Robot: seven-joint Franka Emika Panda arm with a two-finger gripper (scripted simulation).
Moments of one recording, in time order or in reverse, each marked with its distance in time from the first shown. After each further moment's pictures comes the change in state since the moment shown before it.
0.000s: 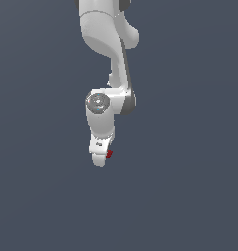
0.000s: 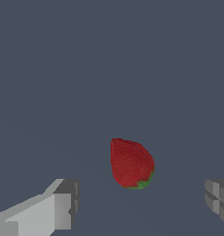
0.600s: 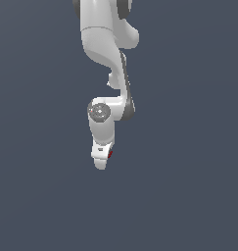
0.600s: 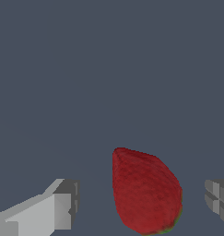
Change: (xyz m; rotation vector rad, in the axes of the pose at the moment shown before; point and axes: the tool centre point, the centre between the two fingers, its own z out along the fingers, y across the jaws) arm 0.000 -0.001 0.041 0.001 0.000 -0.004
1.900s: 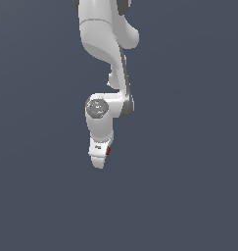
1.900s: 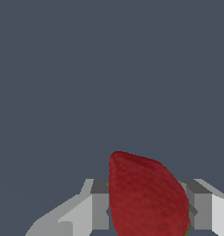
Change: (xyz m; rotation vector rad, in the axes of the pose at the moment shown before) arm -0.005 0.003 -0.020 0.000 0.000 -0.001
